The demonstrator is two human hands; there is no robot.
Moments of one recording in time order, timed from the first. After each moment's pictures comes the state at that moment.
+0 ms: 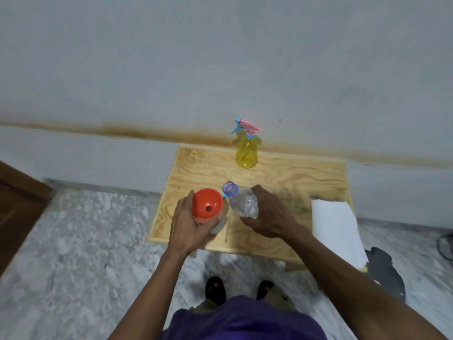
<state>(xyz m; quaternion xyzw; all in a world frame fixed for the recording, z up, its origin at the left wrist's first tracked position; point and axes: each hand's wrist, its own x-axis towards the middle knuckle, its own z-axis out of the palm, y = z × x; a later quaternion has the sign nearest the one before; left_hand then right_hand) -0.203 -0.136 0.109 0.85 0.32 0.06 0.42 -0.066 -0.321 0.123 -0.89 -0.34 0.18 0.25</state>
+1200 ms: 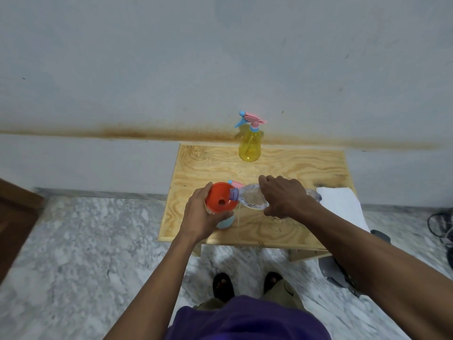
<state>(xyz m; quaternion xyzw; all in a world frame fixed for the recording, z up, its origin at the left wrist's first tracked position) -0.200 -0.108 0.117 0.86 0.23 0.01 0.46 -0.072 -0.292 0.164 -0.92 -0.37 0.12 -0.11</state>
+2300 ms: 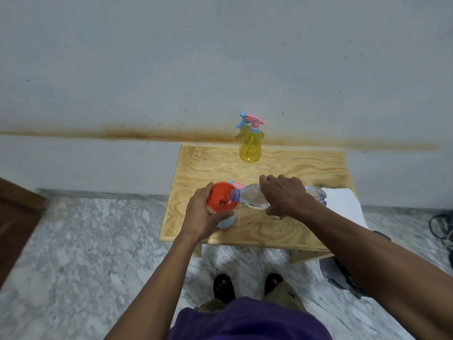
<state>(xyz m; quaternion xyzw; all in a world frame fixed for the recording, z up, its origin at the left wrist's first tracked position) -0.200 -0.109 0.115 0.86 0.23 0.01 0.45 -0.074 -0.290 0.172 -0.92 -0.35 0.12 -0.15</state>
